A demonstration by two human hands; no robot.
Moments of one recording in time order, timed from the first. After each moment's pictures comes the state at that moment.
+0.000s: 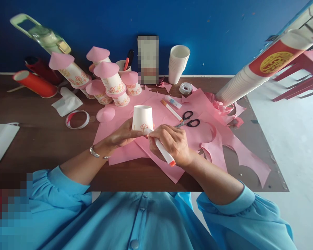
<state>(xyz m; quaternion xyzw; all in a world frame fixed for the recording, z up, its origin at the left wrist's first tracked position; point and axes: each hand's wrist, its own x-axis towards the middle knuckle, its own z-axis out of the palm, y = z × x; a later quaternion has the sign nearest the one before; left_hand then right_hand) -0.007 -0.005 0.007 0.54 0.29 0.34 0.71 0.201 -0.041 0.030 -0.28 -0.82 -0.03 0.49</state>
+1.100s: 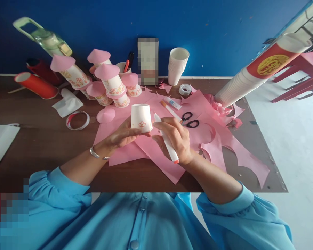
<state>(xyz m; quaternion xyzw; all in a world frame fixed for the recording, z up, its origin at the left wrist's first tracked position) -0.007 -0.006 0.004 0.48 0.27 0.40 0.73 0.213 -0.036 0.027 -0.30 -0.79 0.01 0.53</state>
